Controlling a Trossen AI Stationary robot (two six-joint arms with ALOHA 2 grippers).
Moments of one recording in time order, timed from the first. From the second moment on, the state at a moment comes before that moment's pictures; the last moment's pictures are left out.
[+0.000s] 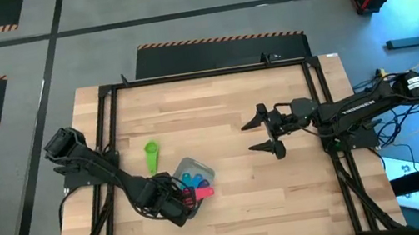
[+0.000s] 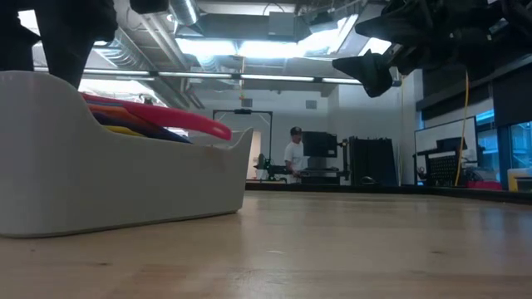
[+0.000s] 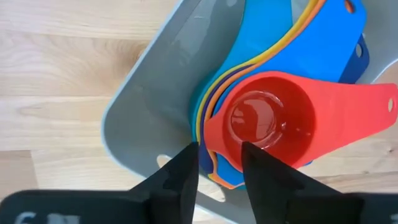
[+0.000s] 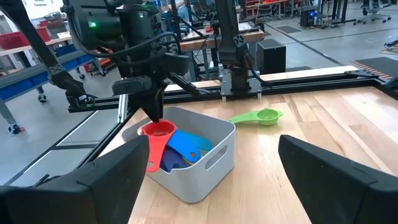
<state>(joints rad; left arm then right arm) -0.60 1.67 1.23 -0.92 -0.16 -2.25 -0.03 1.15 0.36 0.71 -0.20 0.15</state>
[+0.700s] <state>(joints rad) -0.51 1.62 1.31 -0.63 -0.21 -1.69 -0.03 1.15 0.36 0.71 -0.20 0.15</state>
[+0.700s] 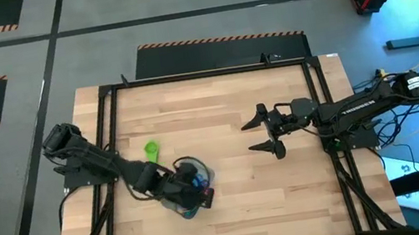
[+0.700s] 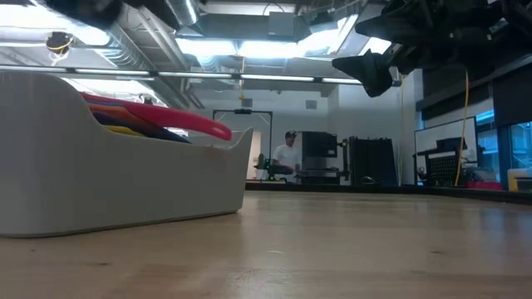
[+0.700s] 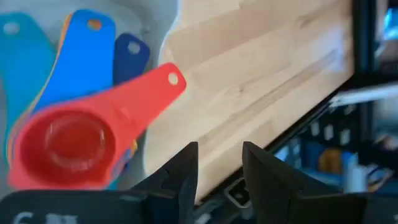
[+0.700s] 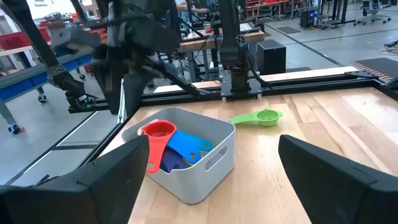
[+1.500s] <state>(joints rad) -0.34 1.81 1.31 -0.47 0.07 -1.25 -0.03 1.15 0.36 0.68 -0.20 0.15</state>
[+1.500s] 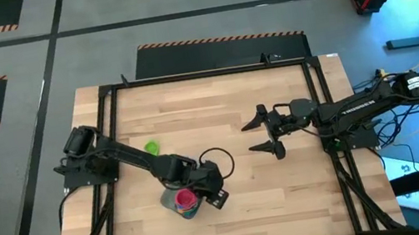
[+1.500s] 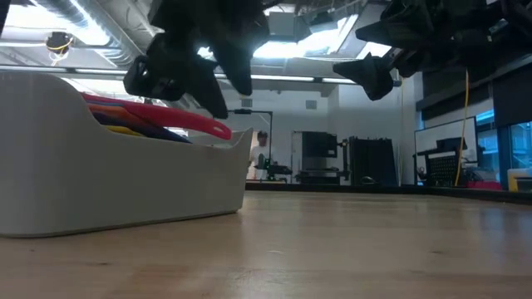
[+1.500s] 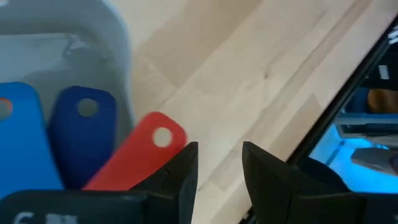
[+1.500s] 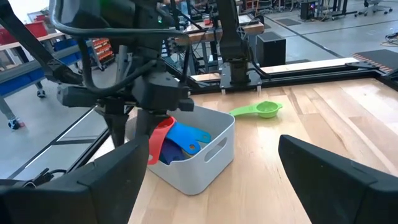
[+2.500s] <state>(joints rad) -0.34 1.81 1.31 -0.59 -0.06 -1.13 -0.03 1.15 0.36 0.67 -0.20 0.15</state>
